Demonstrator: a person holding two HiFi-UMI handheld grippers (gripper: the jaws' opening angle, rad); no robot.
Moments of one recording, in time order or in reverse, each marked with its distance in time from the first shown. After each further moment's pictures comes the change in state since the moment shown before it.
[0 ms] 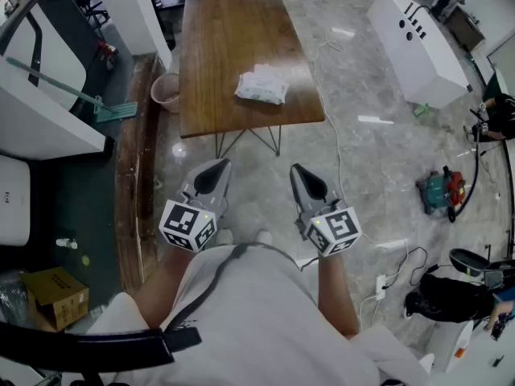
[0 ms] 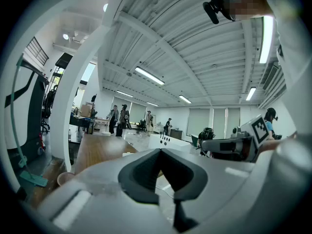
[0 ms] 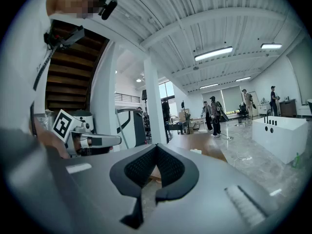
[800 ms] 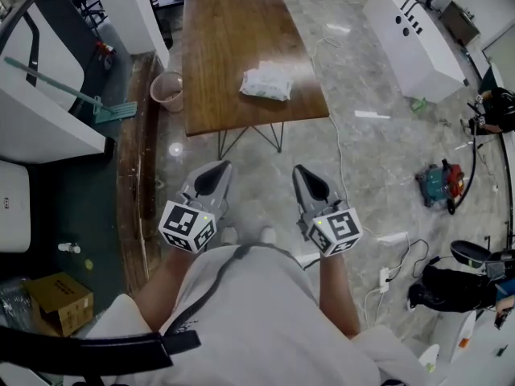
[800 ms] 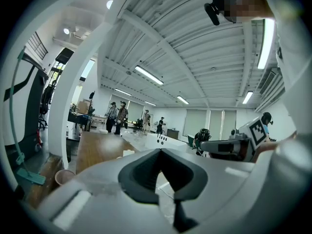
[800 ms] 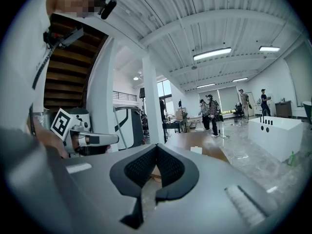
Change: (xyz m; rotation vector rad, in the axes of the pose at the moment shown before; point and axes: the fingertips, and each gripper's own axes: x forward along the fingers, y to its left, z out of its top) left arm -0.031 0.022 -0.008 -0.024 0.010 -0.044; right arm 0.009 0.031 -0.012 0.011 0.016 -0.047
